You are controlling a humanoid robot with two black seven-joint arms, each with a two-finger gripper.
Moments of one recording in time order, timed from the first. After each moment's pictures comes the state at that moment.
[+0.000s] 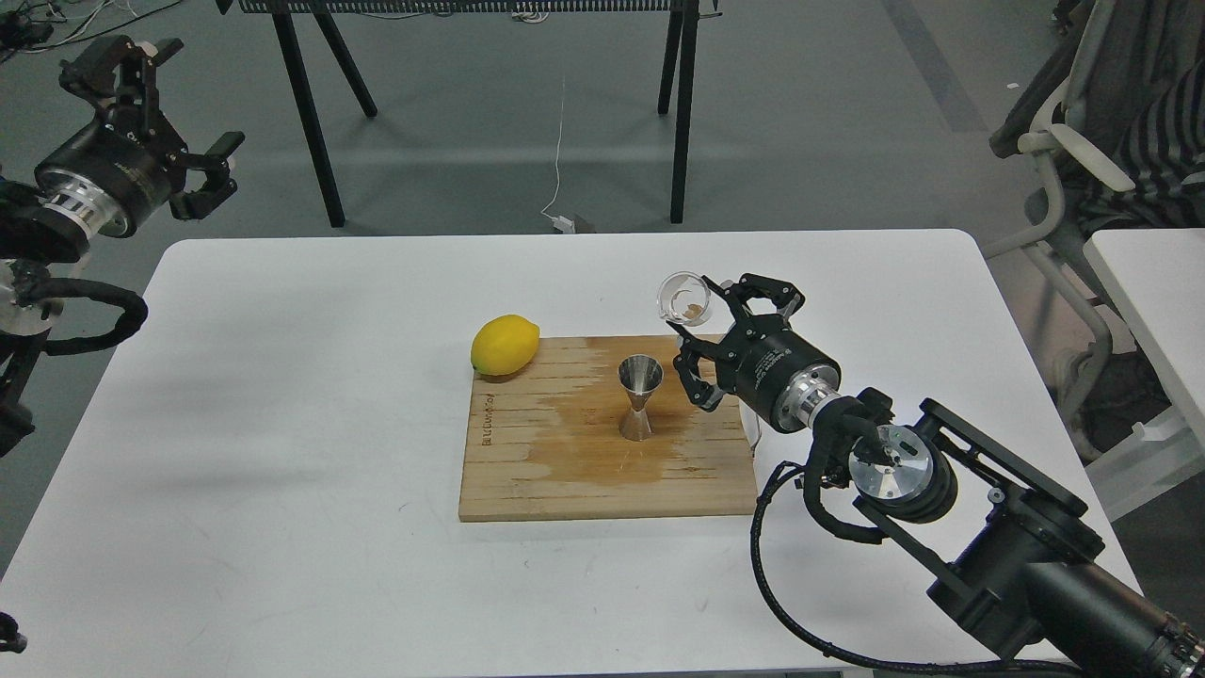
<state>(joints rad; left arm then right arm) -0.74 0.57 -1.03 -0.75 0.37 -0.39 -0.06 0.46 -0.23 0.74 1.40 0.05 -0.24 0.03</state>
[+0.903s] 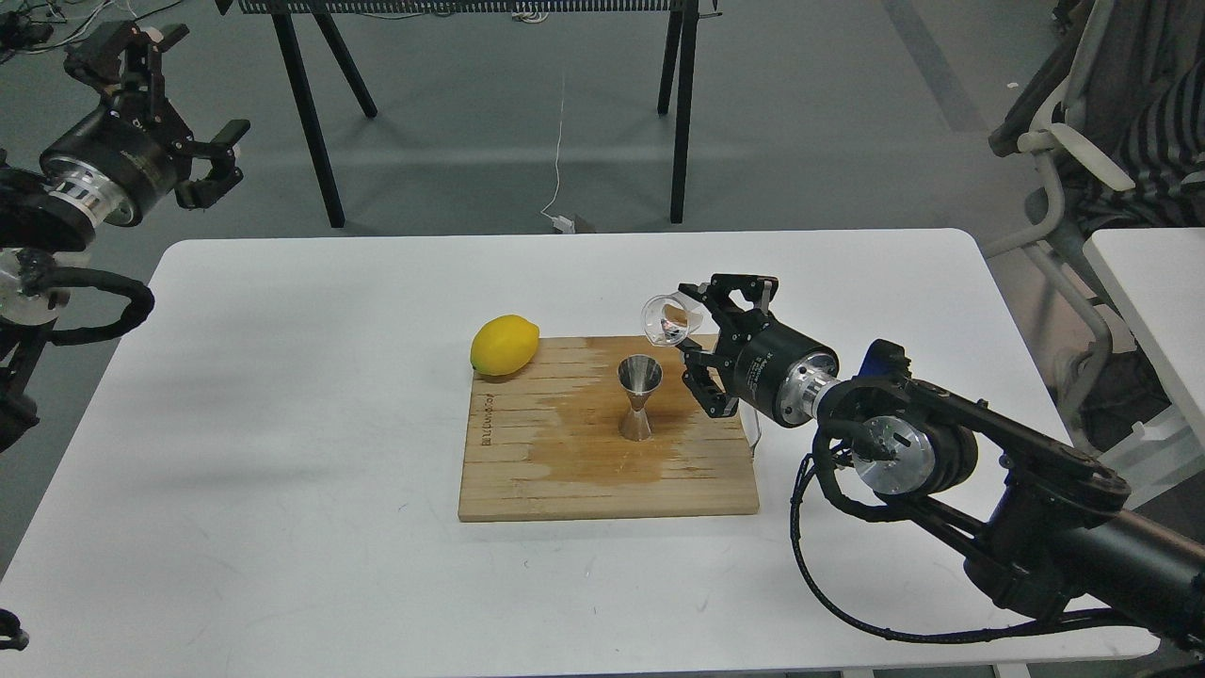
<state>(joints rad) -0.75 0.57 -1.02 -0.78 0.37 -0.36 -0.06 0.63 -0.36 0.53 1.42 -0.09 -0.27 -0.02</state>
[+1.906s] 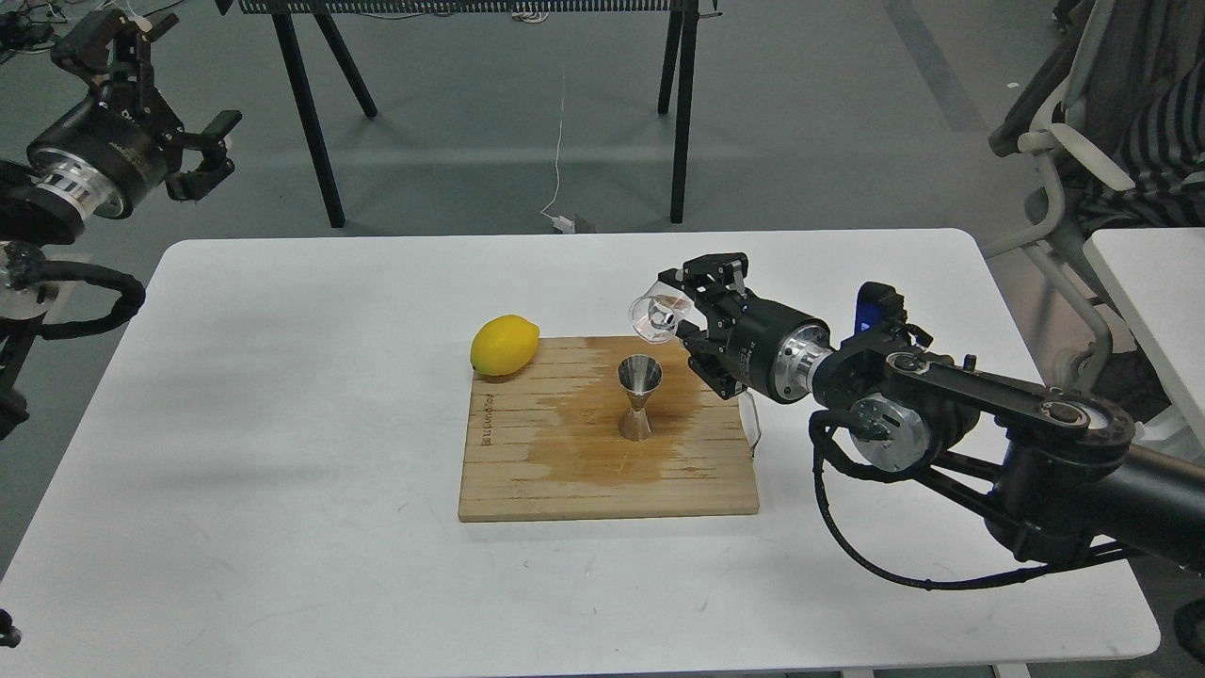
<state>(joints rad) -0.76 0.59 -1.03 -0.79 0.37 -0.36 -0.06 0.83 -0.41 0.31 1.41 -0.21 -0.27 -0.05</state>
